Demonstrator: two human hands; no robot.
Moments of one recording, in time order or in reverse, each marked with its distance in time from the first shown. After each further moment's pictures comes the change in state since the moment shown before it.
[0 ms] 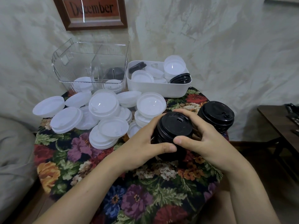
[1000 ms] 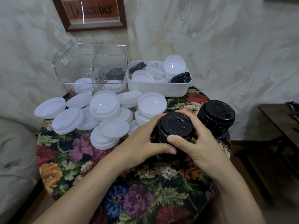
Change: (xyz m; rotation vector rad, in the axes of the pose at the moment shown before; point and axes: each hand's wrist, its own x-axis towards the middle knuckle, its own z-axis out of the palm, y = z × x) left_hand 0.002 0.003 -0.005 0.084 0.041 -0.012; right_hand -0.004 0.004 0.029 0.013 0.209 -0.023
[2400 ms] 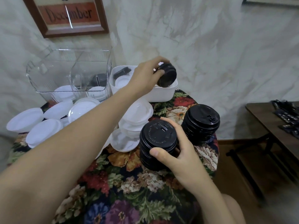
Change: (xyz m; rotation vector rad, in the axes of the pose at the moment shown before) left_hand 0.202 0.030 -0.041 0.452 0.333 0.221; right_hand -0.009 0.012 0.007 0.091 0.027 0.048
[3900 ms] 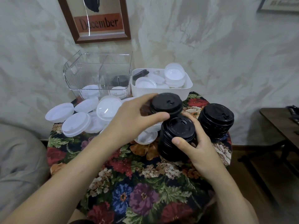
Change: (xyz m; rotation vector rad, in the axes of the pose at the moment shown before) left_hand -0.176 0.030 -0.075 -0.186 -0.061 -0.147; right_hand -0.001 0.001 0.004 -0.023 0.034 -0.063
